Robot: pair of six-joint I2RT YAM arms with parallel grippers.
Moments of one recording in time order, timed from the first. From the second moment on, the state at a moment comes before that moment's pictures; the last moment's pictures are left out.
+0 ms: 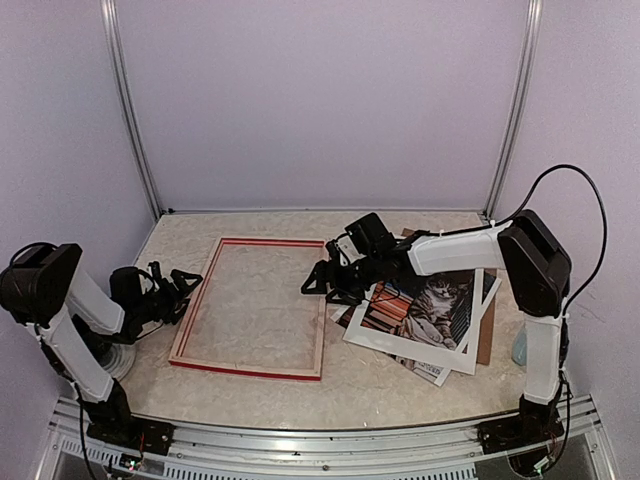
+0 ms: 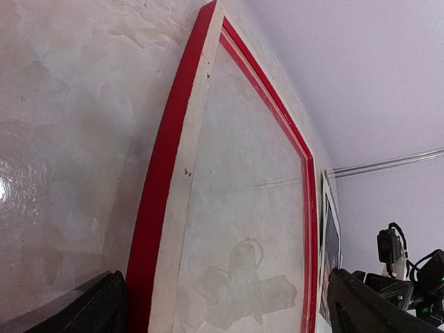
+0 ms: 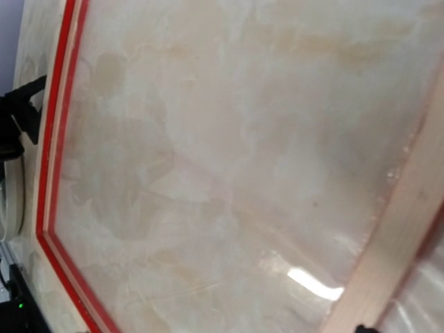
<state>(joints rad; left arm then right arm) 0.04 1.68 0.32 0.92 0.56 -0.88 0.76 2.05 1.39 -0.12 -0.46 0.75</state>
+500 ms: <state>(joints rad) 0.04 1.68 0.32 0.92 0.56 -0.88 0.76 2.01 1.33 -0.12 -0.39 0.70</state>
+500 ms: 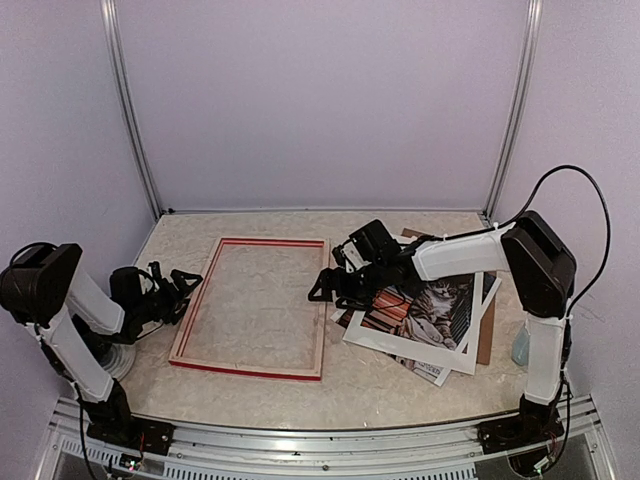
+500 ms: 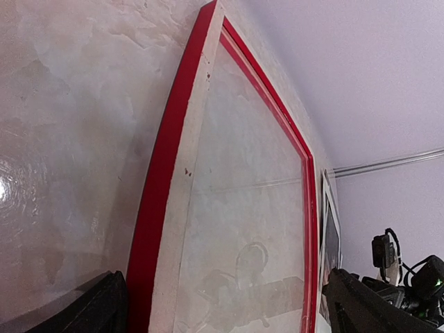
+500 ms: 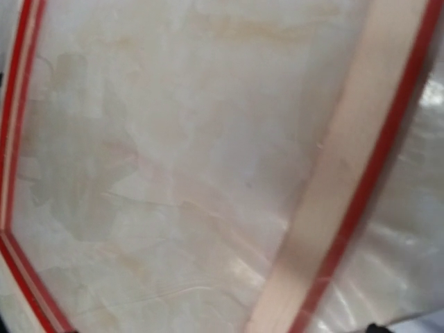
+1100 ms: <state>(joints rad) 0.04 1.68 0.30 0.94 0.60 -0.90 0.67 1.78 1.07 -0.10 -0.31 0.67</state>
